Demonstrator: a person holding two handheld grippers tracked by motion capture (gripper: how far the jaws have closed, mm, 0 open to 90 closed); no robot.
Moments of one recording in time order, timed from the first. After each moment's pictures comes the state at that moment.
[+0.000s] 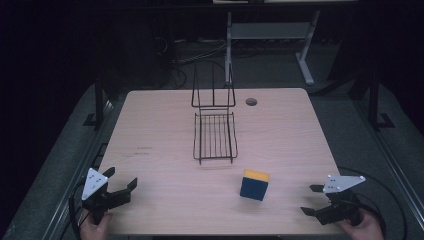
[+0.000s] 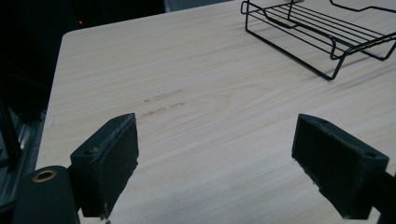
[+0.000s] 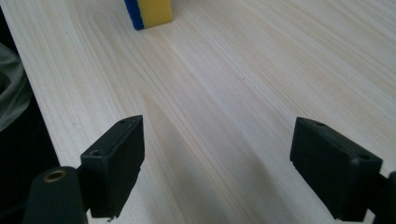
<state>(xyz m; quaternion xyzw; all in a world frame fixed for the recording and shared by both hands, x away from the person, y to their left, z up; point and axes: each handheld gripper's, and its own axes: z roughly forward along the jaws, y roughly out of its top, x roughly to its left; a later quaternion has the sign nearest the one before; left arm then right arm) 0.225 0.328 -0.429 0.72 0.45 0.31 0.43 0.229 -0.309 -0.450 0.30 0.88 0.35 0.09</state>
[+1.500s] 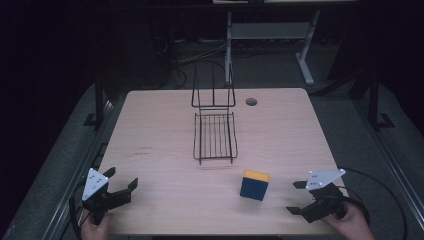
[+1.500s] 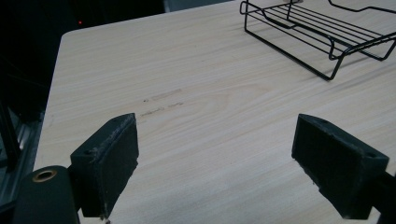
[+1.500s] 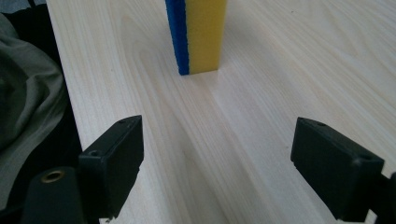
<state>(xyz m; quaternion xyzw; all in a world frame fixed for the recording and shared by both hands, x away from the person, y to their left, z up) 0.224 0.327 -0.429 0.72 0.45 0.31 0.43 0.241 -0.266 -0.433 0.24 0.90 0.35 0.06</state>
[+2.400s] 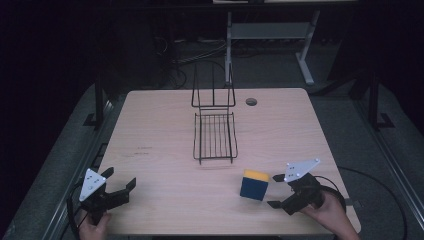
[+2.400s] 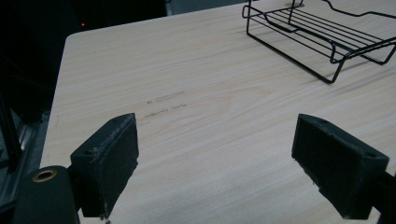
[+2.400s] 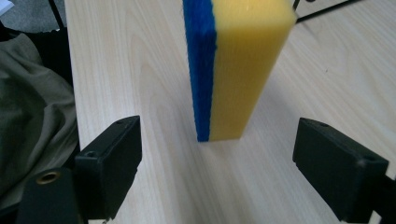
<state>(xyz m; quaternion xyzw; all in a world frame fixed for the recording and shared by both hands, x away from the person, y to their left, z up) 0.223 0.329 -0.428 0.72 0.45 0.31 0.43 0.265 -0.217 -0.424 0.20 0.91 0.37 0.04</state>
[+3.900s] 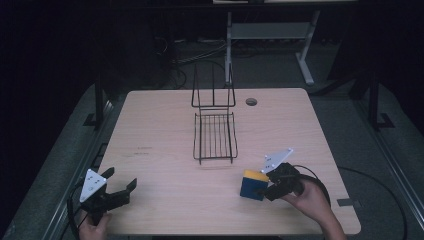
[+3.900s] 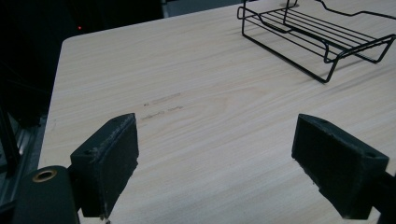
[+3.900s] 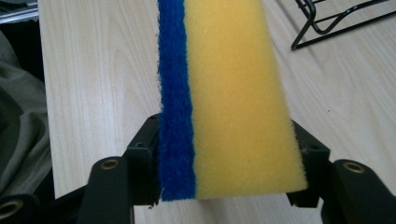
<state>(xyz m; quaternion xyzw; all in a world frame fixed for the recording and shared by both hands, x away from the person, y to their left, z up) 0.221 0.328 -0.426 0.72 0.44 0.31 0.43 0.289 -0.171 -0.414 0.17 0.93 0.31 0.05</state>
